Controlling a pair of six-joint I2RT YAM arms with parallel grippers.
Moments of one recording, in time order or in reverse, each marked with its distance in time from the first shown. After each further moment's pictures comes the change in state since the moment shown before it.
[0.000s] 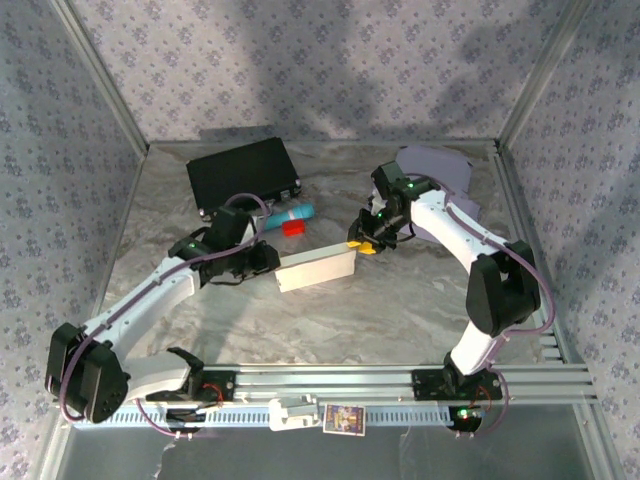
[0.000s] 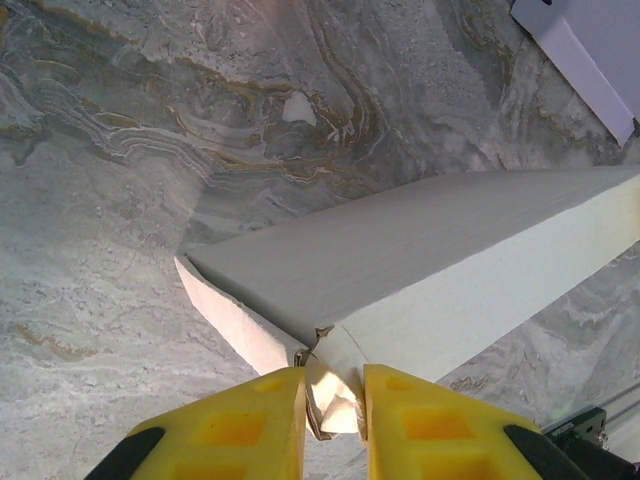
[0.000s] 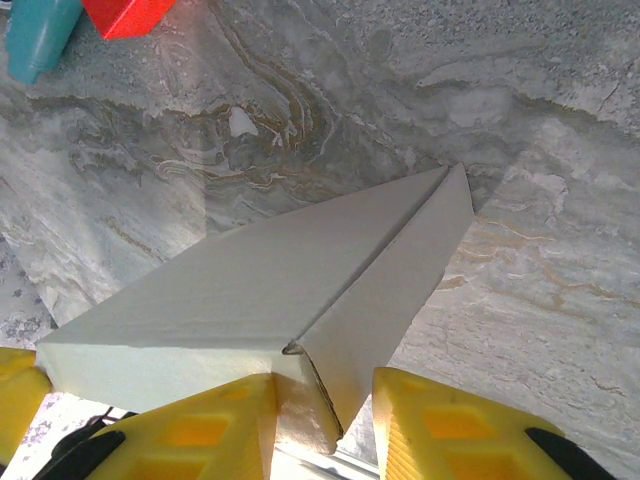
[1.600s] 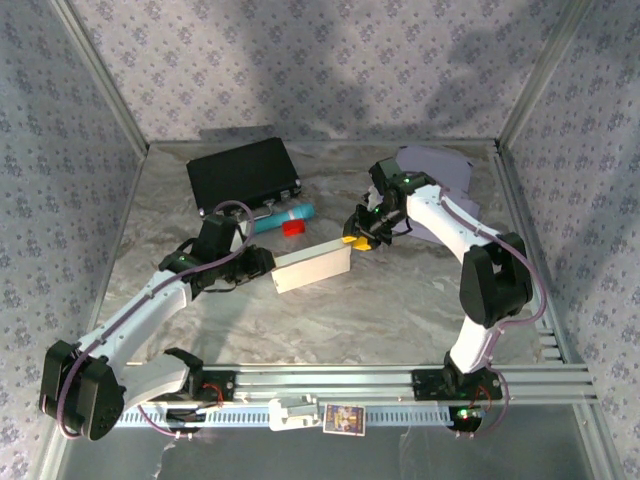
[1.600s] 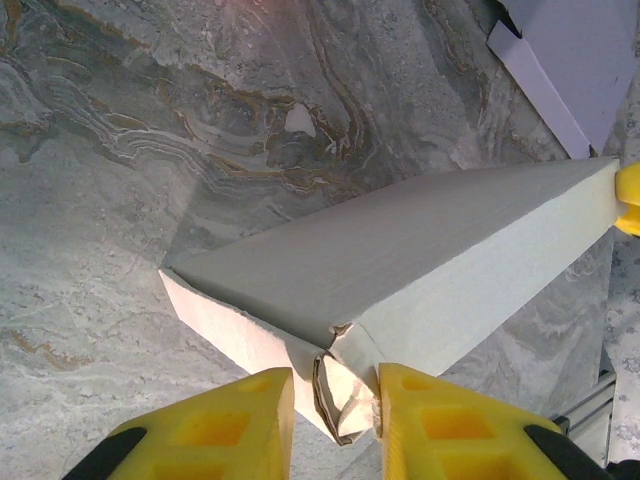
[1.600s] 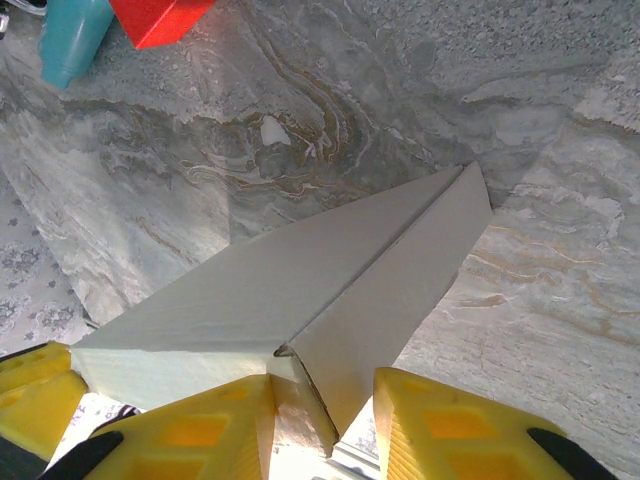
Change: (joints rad) left arm 0.063 -0.087 -0.125 0.107 0.063 -0.026; right arm -0.011 0.065 0.051 0.011 -0.063 0.004
